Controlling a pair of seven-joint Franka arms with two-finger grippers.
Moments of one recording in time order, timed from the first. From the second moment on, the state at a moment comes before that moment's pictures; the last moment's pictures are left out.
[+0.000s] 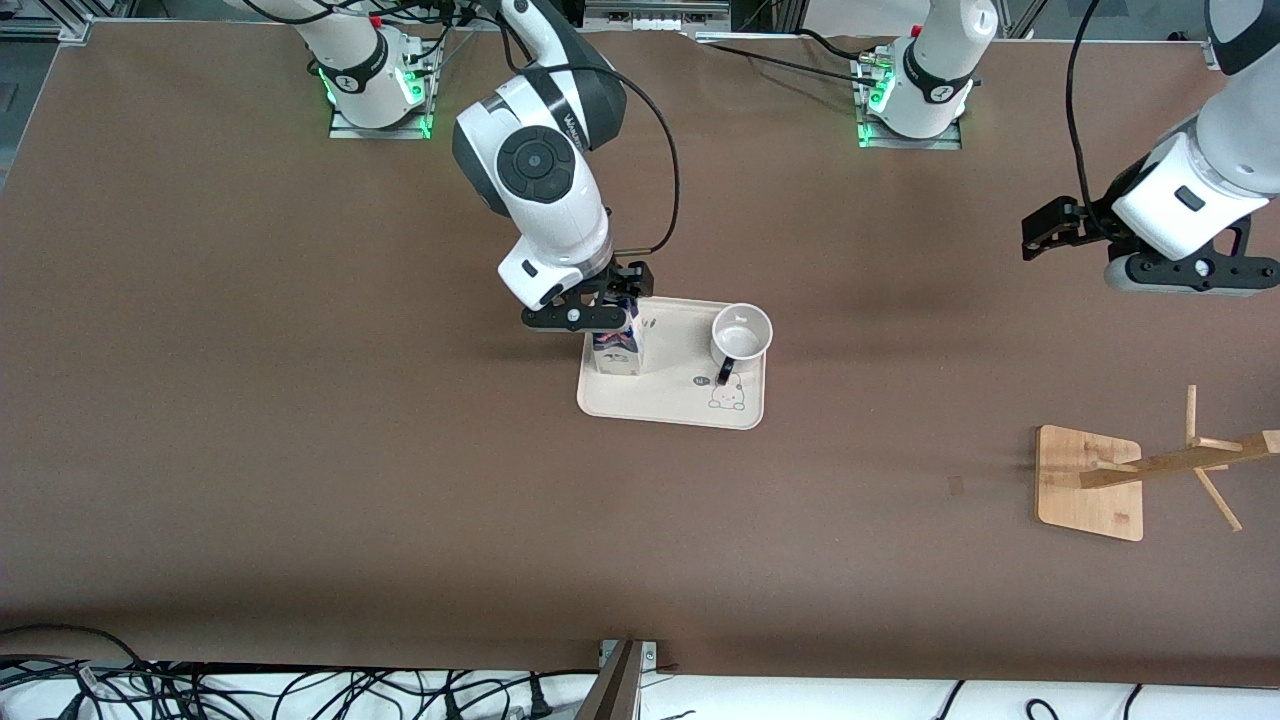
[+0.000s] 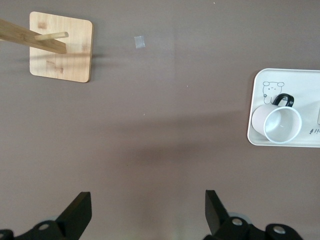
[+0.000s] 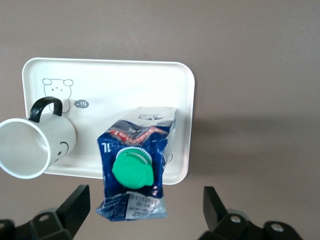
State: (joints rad) left arm -0.04 0.04 -0.07 -1.61 0.00 1.54 -0.07; right arm 0.82 0.50 -0.14 -1.51 0.18 2.02 0.67
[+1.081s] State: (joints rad) left arm -0.04 0.04 -0.08 -1.59 0.00 1.53 -0.07; right arm 0.84 0.56 -0.16 -1.50 0.18 2.07 0.68
